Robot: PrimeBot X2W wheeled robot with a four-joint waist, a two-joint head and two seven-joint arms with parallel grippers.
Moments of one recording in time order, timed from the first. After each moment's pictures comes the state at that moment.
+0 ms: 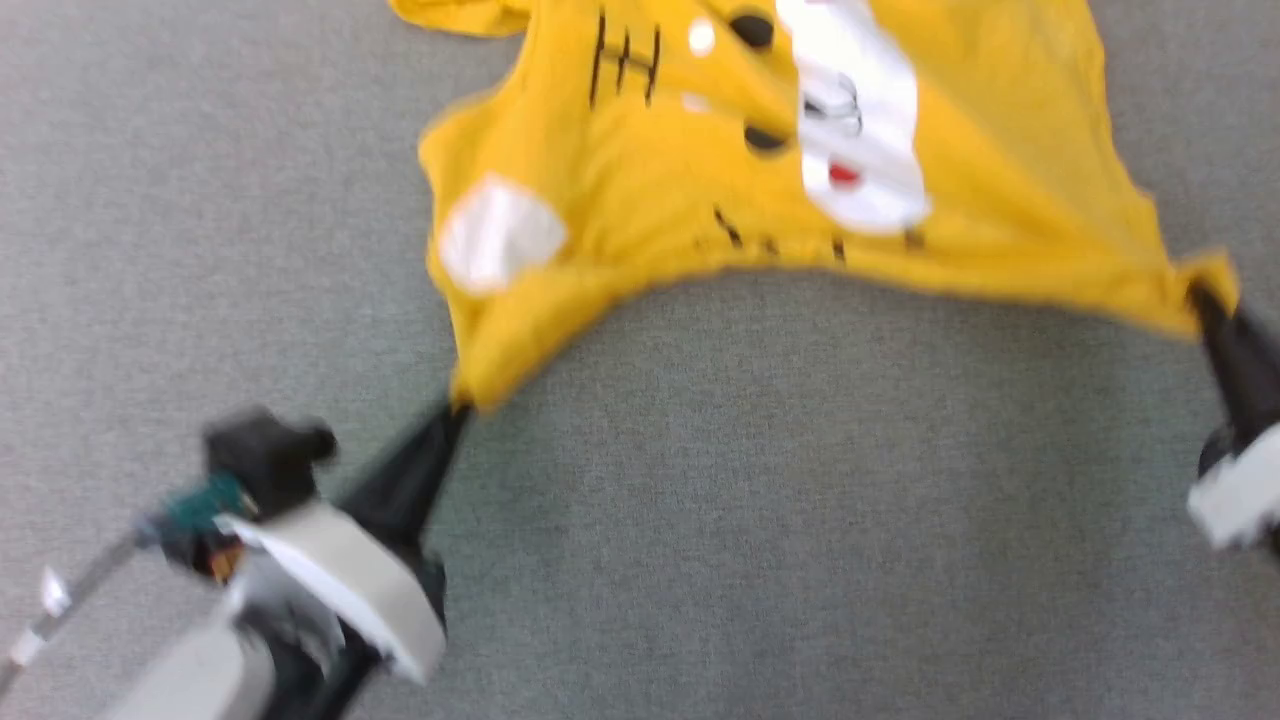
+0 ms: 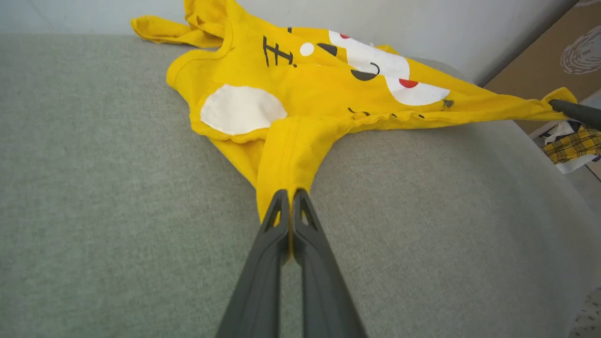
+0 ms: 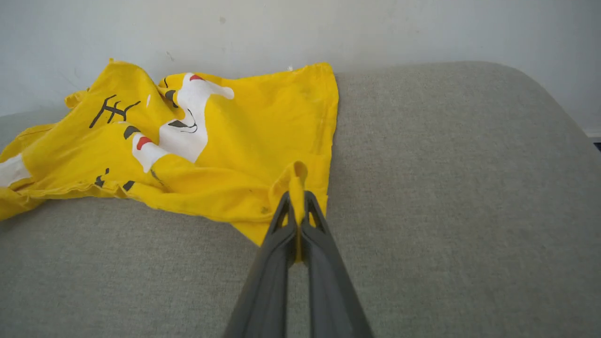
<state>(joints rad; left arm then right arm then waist) -0.21 0.62 -0.47 -0.28 -0.77 0.12 0.09 -0.19 -0.28 -0.17 -0.18 0.47 0.13 0.39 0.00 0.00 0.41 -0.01</state>
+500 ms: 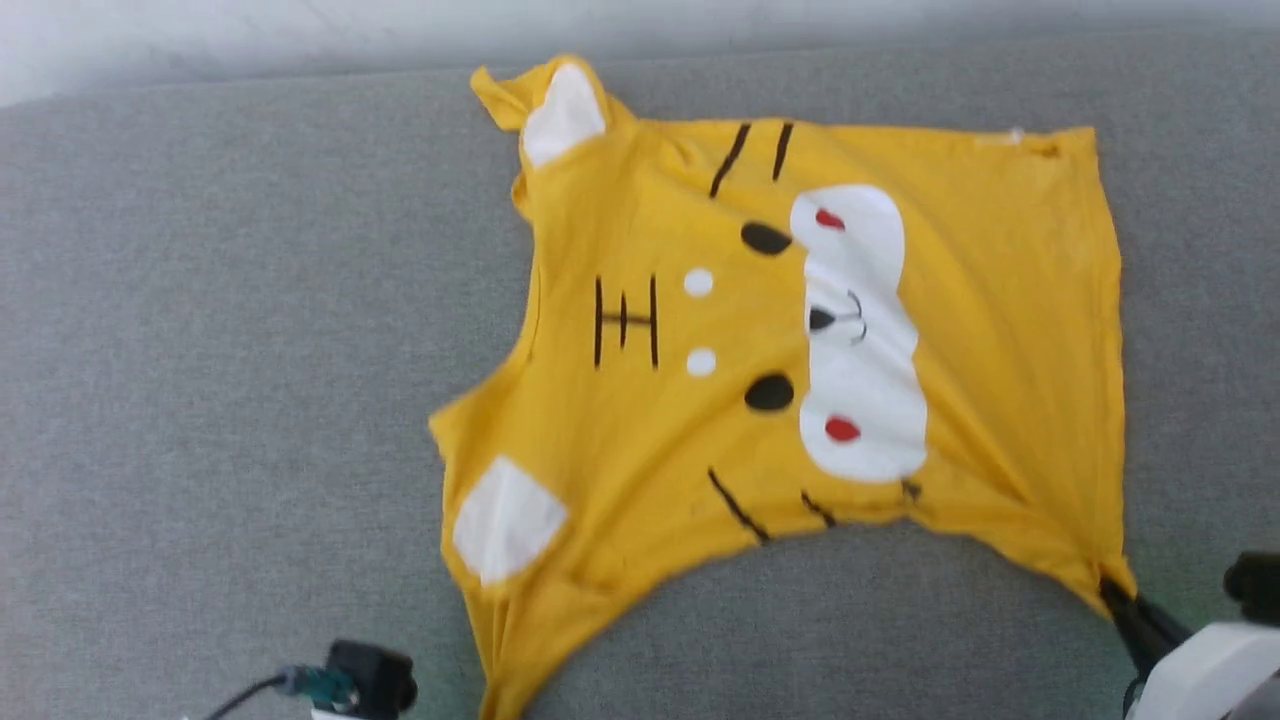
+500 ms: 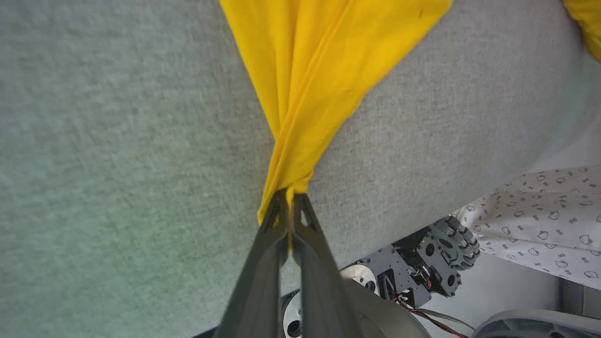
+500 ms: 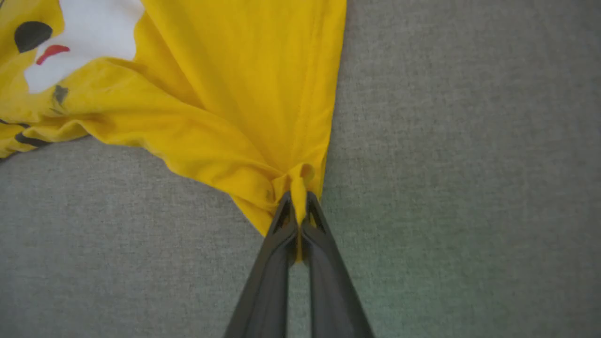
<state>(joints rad) 0.09 0.67 -0.62 -0.24 -0.90 0.24 0.37 0.16 -0.23 -0.13 -0.06 0.42 0.13 0.39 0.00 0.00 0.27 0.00</state>
